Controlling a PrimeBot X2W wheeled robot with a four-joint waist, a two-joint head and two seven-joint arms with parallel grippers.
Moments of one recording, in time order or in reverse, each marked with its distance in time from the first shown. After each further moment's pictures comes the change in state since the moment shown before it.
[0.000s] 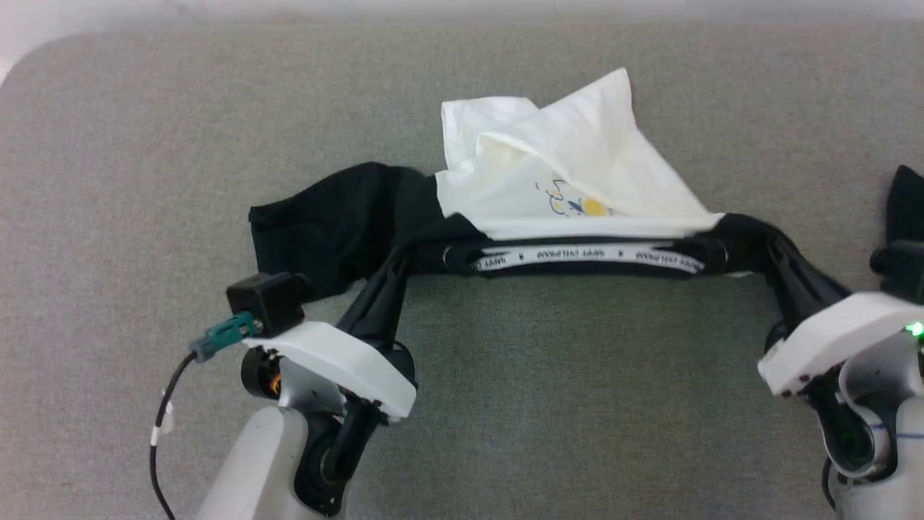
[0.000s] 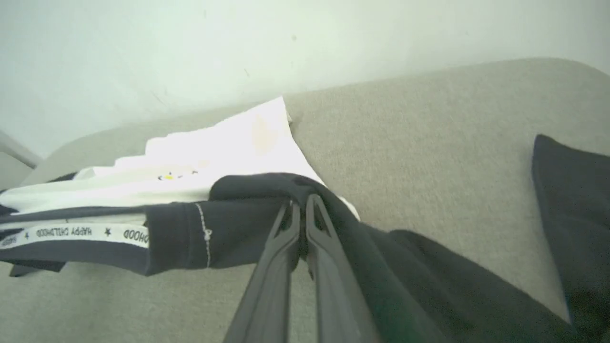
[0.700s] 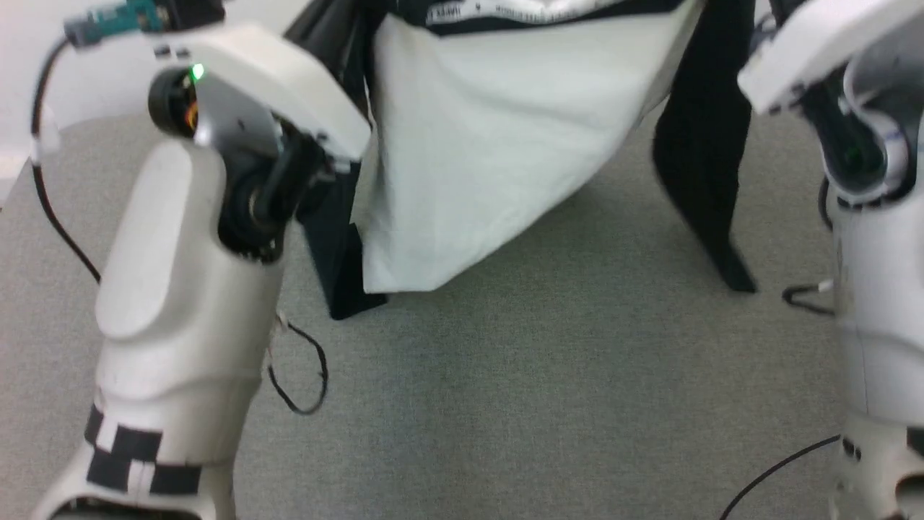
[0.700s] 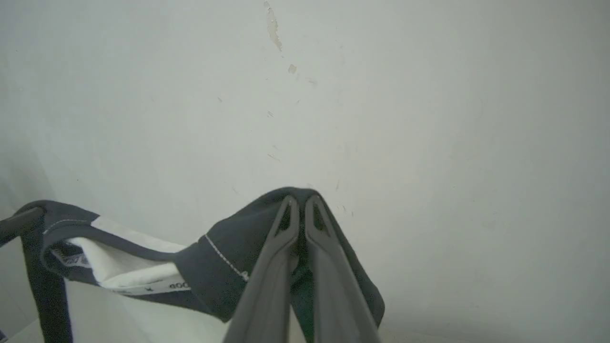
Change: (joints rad) left arm -0.580 0.056 0.057 0.144 -0.012 -0.005 0.198; right arm -0.674 -0.014 0.148 0.194 -0.032 -0.002 0.040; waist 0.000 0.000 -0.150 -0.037
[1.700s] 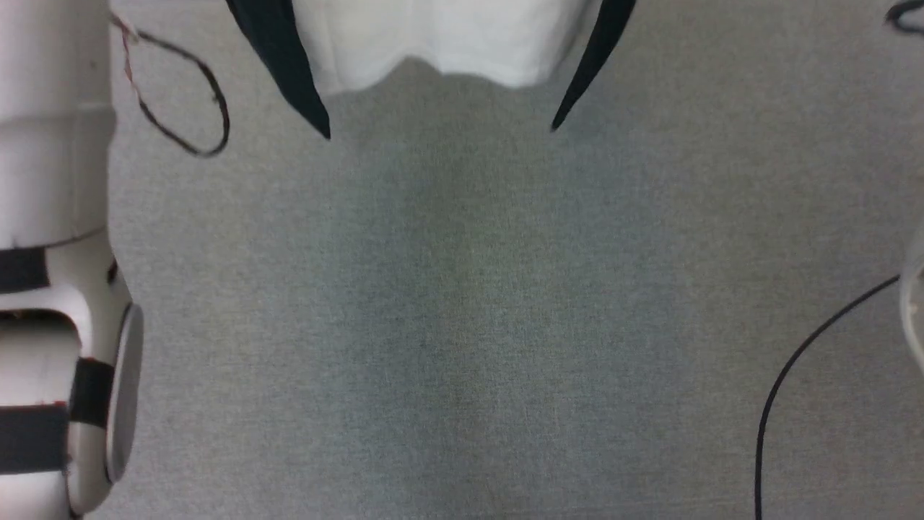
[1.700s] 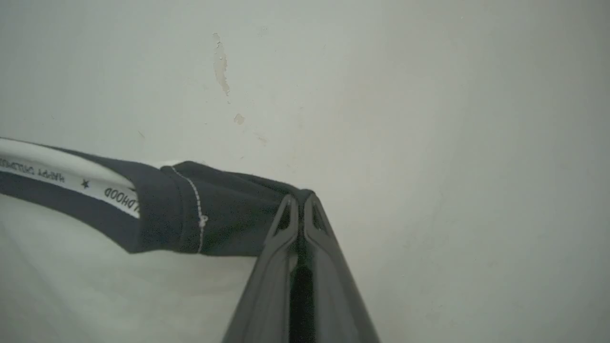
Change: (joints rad) left arm -0.619 0.065 0.036 0.241 0.115 0.131 -0.026; right arm -0.698 0.044 -0.046 0.500 -0.285 0.002 -0.107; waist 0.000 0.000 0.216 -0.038
